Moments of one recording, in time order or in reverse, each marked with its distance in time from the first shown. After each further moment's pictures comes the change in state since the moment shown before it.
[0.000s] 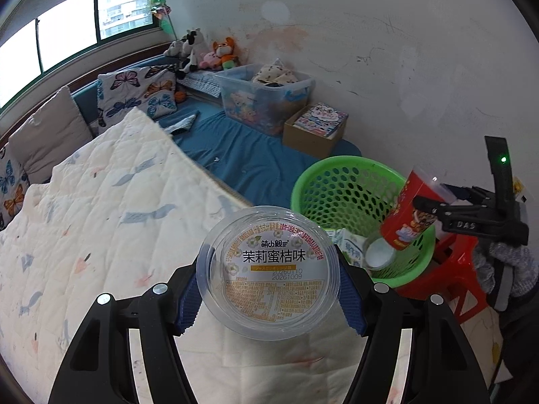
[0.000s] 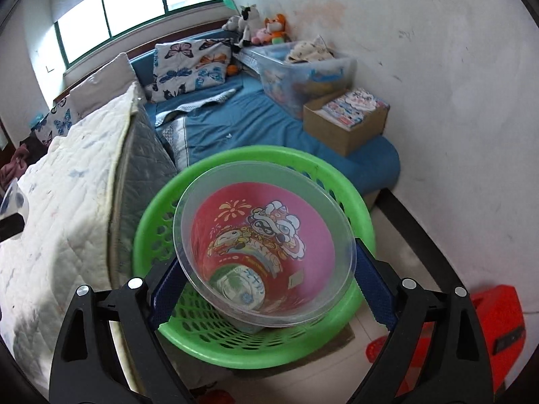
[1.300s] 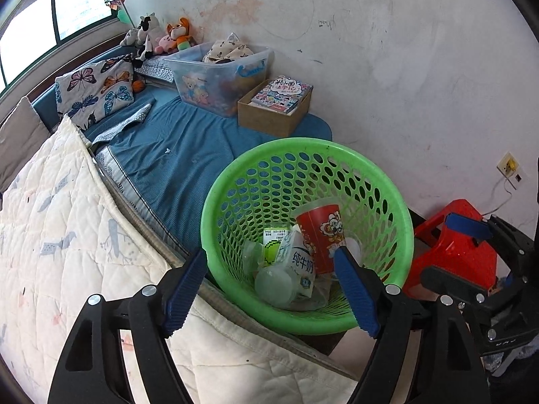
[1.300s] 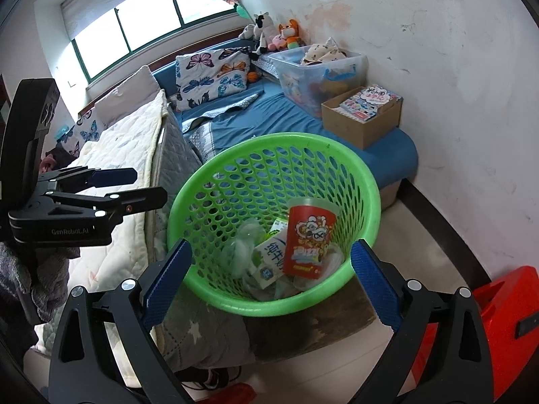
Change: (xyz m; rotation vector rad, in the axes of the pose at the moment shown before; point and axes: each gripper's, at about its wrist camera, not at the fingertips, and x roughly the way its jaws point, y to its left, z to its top) left arm 0.079 -0.089 0.033 0.076 0.109 -0.076; right arm -0.045 -0.008 -0.035 0.033 -0.038 0.137
